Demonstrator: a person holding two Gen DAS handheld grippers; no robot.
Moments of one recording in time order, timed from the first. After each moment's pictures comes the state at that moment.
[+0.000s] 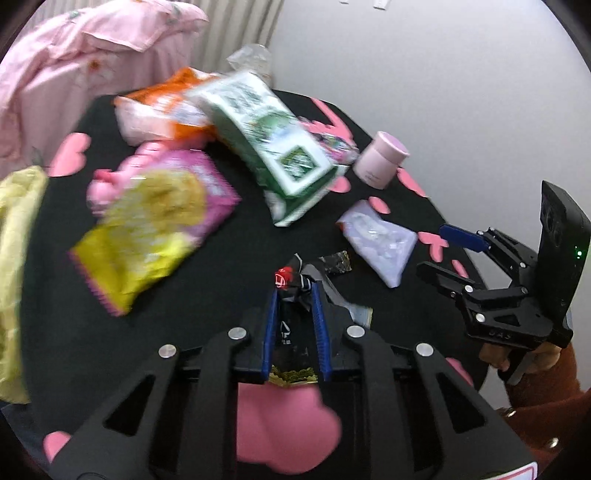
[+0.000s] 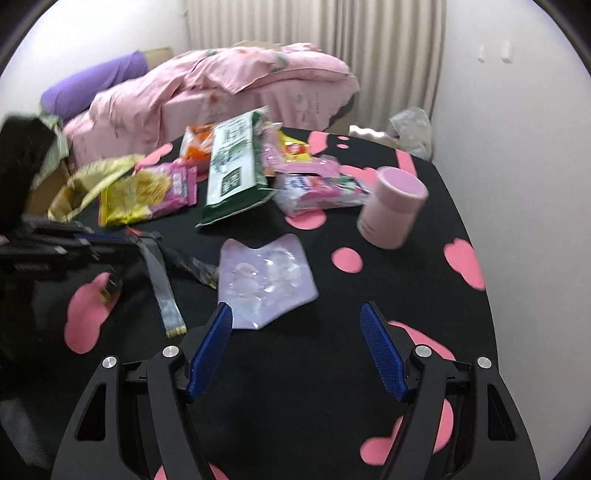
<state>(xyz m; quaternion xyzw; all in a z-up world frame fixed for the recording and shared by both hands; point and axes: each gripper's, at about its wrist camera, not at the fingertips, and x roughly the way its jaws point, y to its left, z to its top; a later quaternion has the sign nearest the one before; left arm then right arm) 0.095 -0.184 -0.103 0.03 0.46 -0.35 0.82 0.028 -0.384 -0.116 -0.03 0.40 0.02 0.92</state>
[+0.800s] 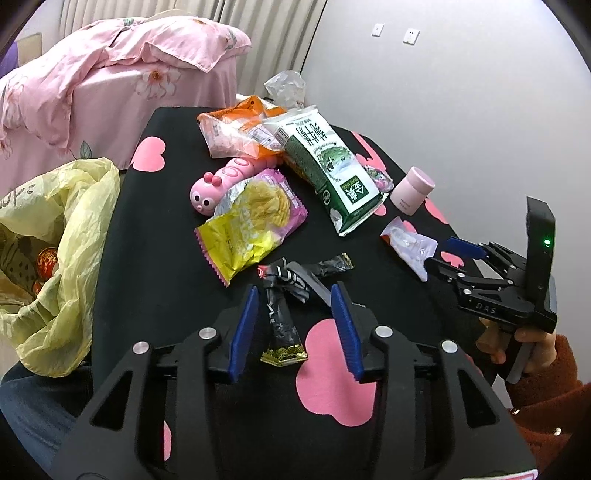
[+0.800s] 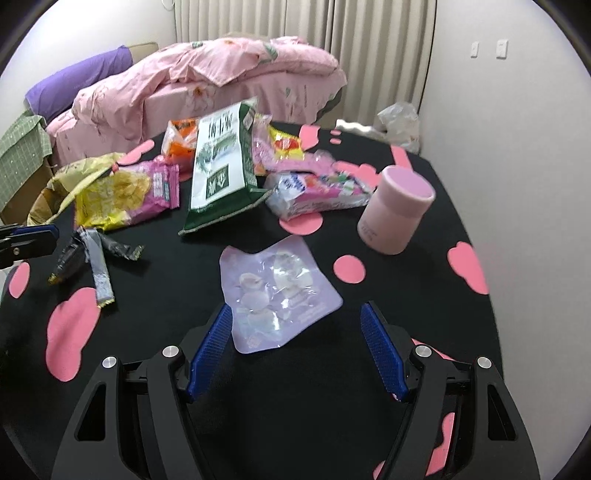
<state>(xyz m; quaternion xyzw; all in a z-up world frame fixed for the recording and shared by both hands) 0.086 -0.126 -0.088 -0.01 0.43 -0.31 0.85 0.039 -0.387 -0.118 0.00 0.40 -0.01 0.92</state>
